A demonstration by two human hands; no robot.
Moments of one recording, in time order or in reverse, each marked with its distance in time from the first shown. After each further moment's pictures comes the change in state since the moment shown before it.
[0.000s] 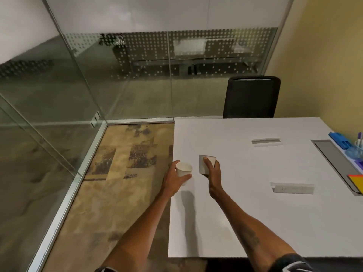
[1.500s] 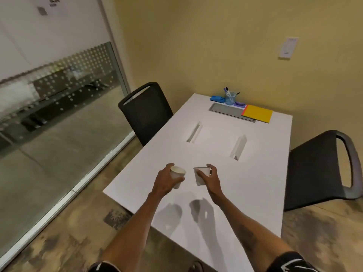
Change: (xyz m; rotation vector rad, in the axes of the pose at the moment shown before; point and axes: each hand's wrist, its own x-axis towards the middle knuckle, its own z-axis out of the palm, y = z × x) left_hand 0.311 0.087 0.012 0.441 -0.933 0.492; right_hand 0.128 -0.002 0.082 0.074 0.918 -0.089
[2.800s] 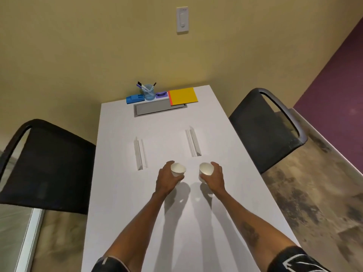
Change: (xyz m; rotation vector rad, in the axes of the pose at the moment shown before) left_hand 0.261 0.079 0.076 0.235 -0.530 0.364; right_hand 0.142 -0.010 -0.021 -0.200 0.728 0.266
